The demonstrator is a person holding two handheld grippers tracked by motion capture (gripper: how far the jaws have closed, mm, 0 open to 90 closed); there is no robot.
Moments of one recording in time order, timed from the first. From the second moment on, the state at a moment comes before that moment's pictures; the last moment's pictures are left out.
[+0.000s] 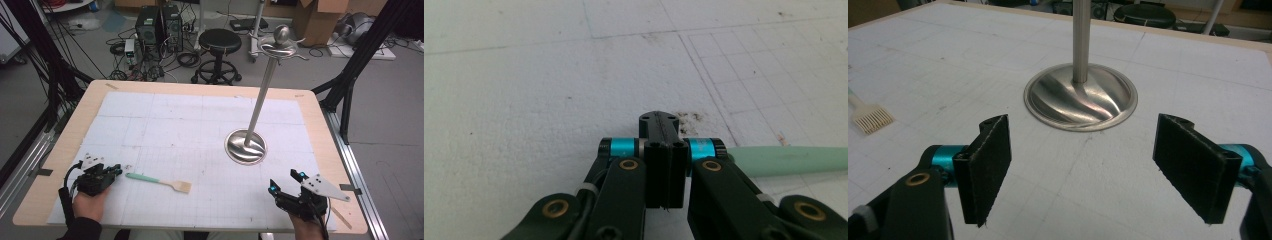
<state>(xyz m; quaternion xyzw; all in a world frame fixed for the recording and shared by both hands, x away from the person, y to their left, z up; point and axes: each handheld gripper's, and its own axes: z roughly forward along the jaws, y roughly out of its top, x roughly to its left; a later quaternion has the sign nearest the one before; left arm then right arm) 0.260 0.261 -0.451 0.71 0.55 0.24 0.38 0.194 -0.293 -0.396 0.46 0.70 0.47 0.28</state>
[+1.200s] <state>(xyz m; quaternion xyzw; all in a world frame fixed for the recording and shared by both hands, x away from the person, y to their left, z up) 0.269 0.108 -0.444 0.76 0.44 0.14 0.46 0.195 -0.287 -0.398 0.44 0.72 0.46 0.28</state>
